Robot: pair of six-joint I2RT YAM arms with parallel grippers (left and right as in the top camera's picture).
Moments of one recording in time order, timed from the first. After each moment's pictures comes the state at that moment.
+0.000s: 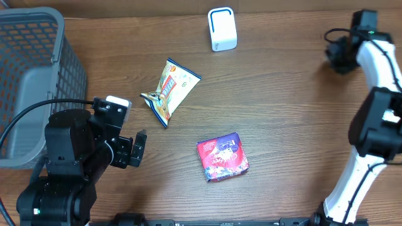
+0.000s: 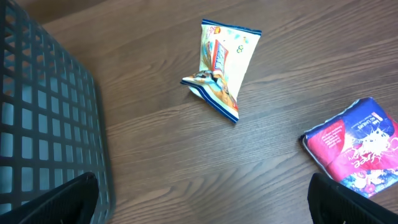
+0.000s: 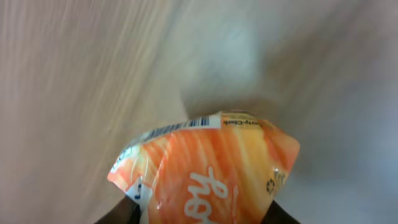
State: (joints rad) left arm -0.04 0.91 1.36 -1.26 0.03 0.24; right arm -0.23 2.26 1.90 -0.84 0.03 0.87
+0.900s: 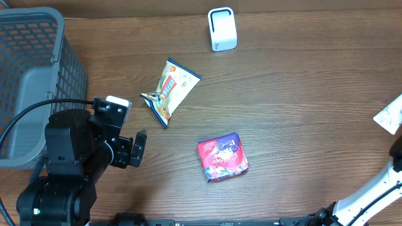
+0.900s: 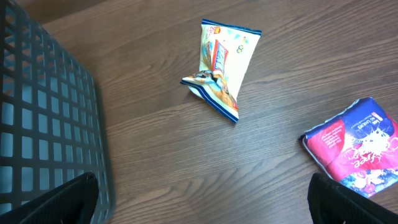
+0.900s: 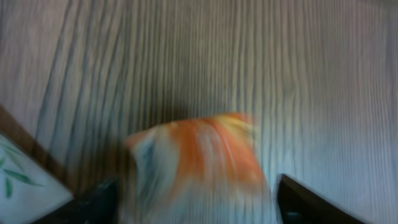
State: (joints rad) left arm -0.04 0.91 1.36 -1.26 0.03 0.24; right arm -0.68 2.21 1.80 -1.04 0.58 0.77
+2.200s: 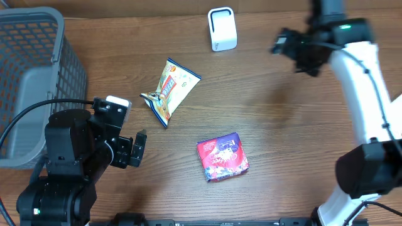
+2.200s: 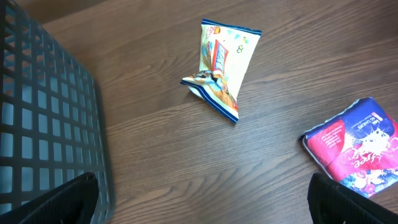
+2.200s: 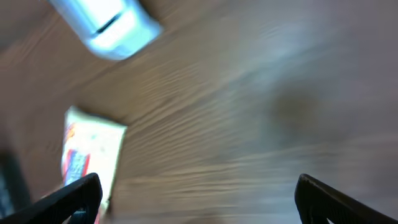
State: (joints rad) left arm -0.04 0.91 1.36 -1.26 0.03 0.24; right arm 0.15 1.89 1.89 -1.12 -0.19 0.57
